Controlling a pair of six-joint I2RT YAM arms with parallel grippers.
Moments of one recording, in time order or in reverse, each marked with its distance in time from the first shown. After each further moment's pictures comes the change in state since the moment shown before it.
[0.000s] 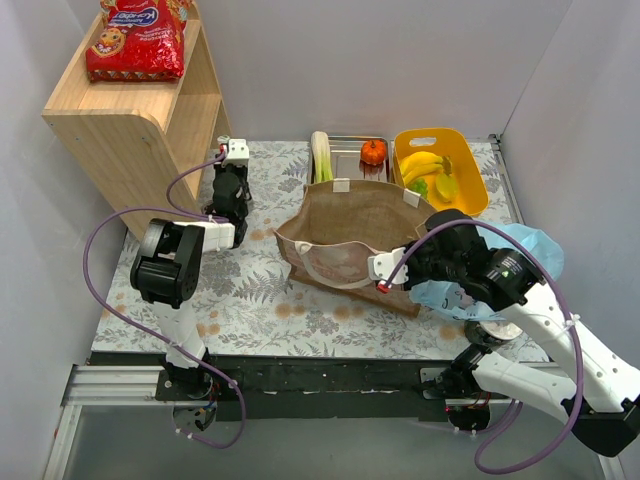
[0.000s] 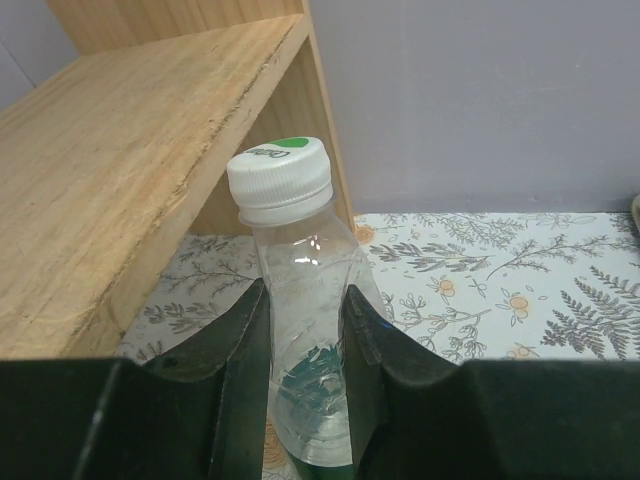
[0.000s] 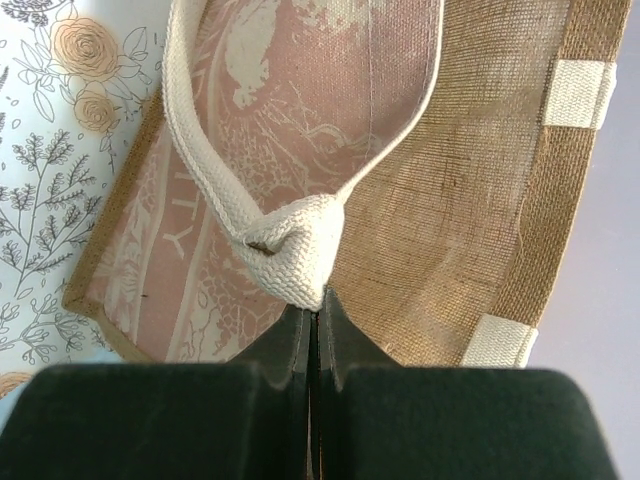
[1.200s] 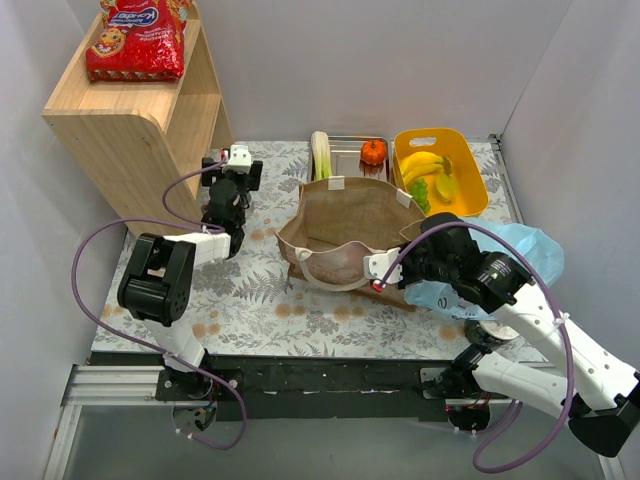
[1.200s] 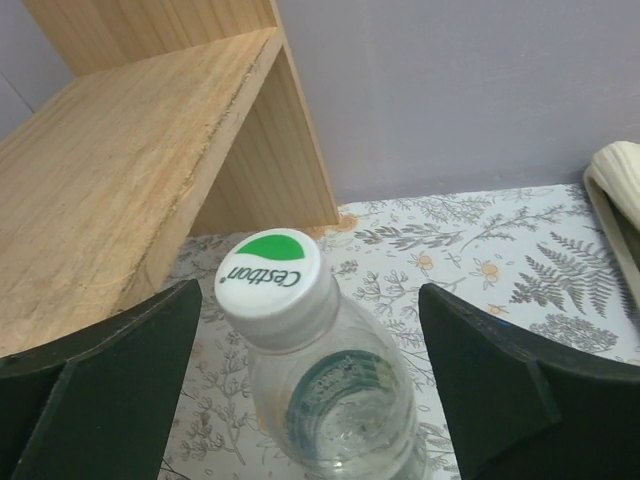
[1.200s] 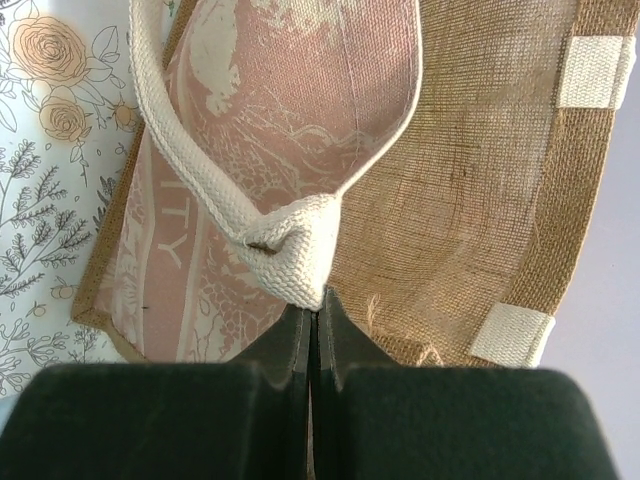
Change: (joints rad) left arm -0.024 -0.140 -0.113 -0.038 0.050 0.027; right arm 0.000 0.003 -0.083 0.124 0.025 0.007
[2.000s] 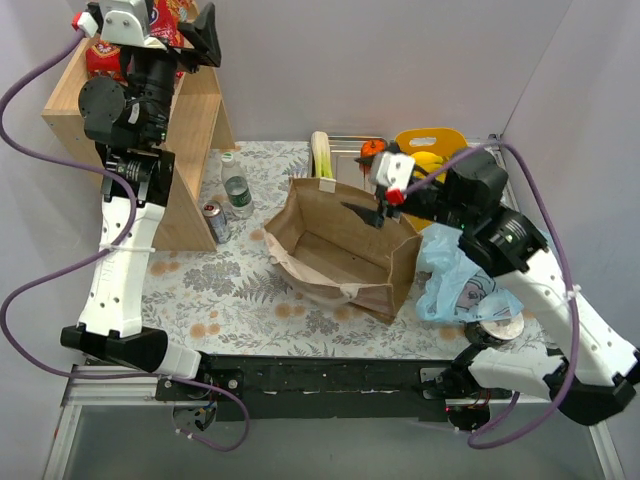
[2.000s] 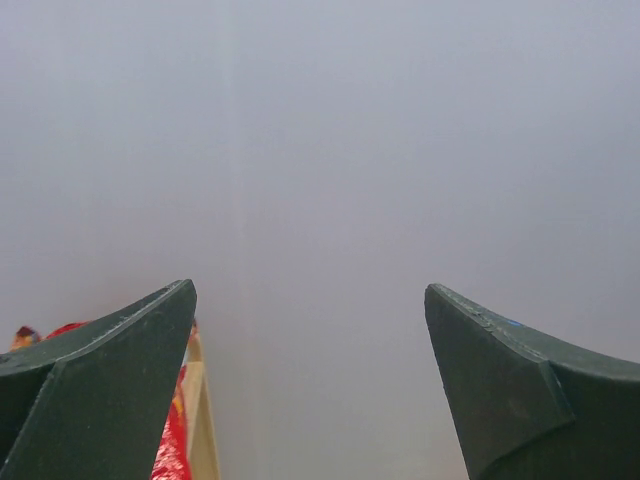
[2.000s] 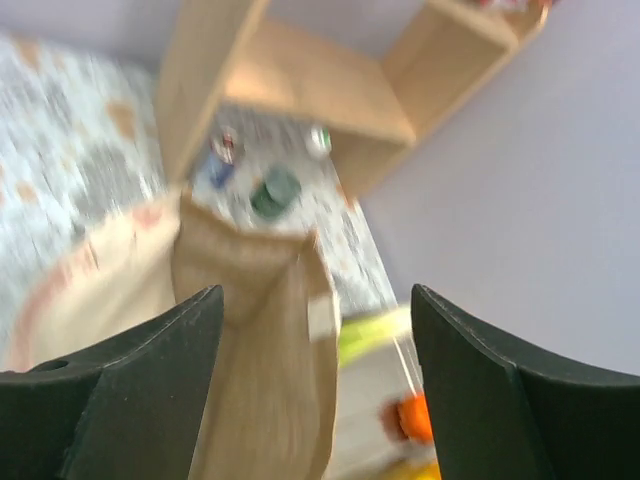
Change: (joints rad) left arm 0.042 -0.310 1.066 -0.858 0.398 -0.261; right arm -0.005 0.177 0.422 0.325 -0.243 0.497
